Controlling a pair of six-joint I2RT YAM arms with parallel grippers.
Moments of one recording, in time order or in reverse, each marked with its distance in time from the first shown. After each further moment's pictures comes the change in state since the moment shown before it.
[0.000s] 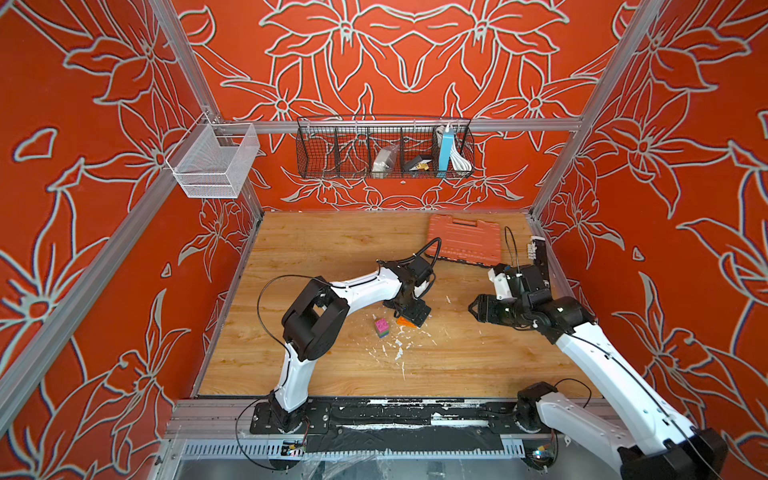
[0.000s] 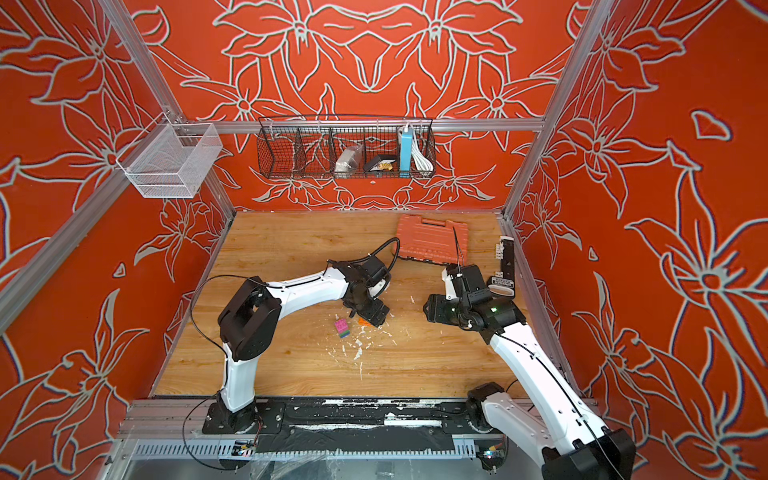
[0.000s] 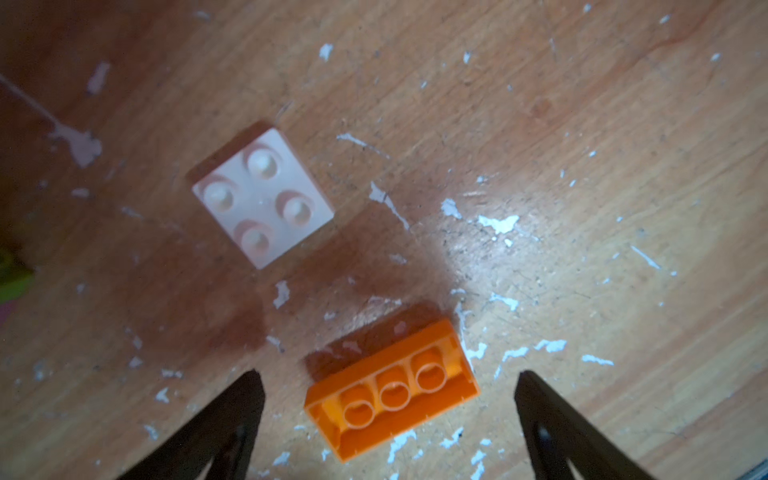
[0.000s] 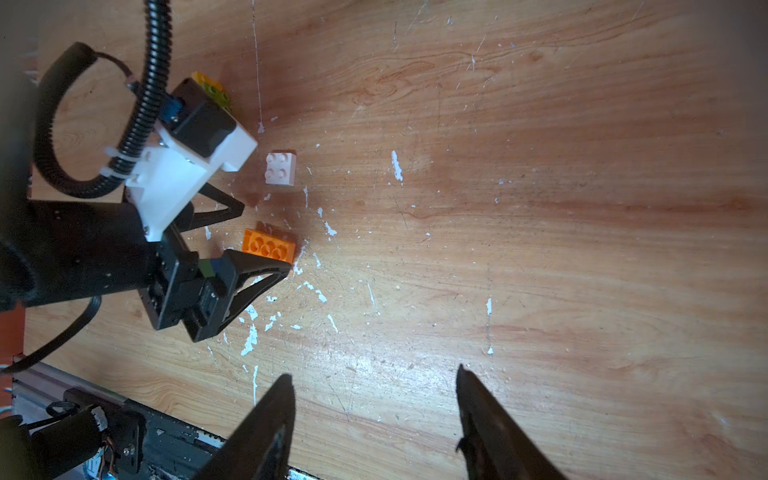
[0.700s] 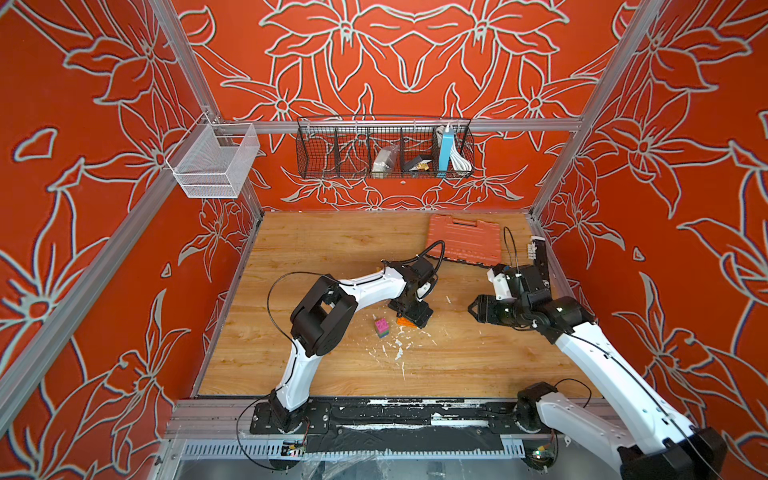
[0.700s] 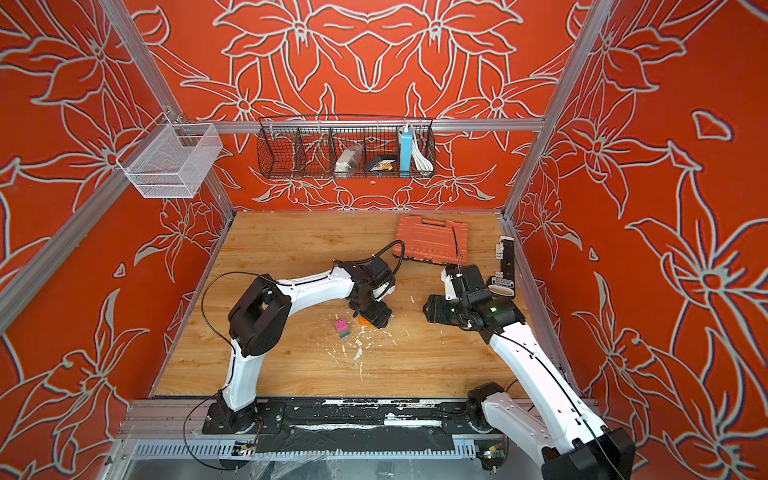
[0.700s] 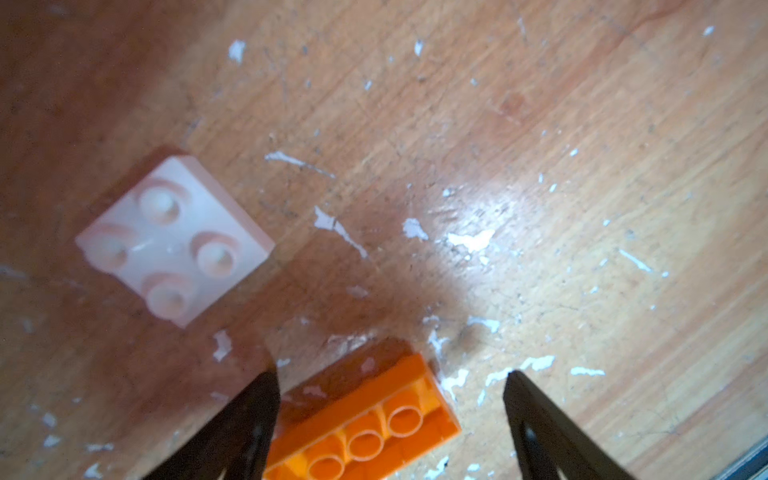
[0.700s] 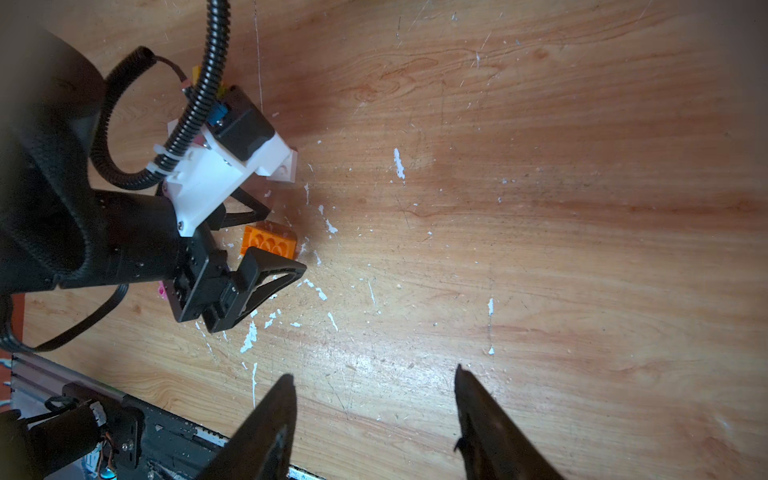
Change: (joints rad) left arm -0.001 0.037 0.010 -0.011 0.062 0.031; right arm 0.000 0.004 -0.007 0.003 -0.007 -0.008
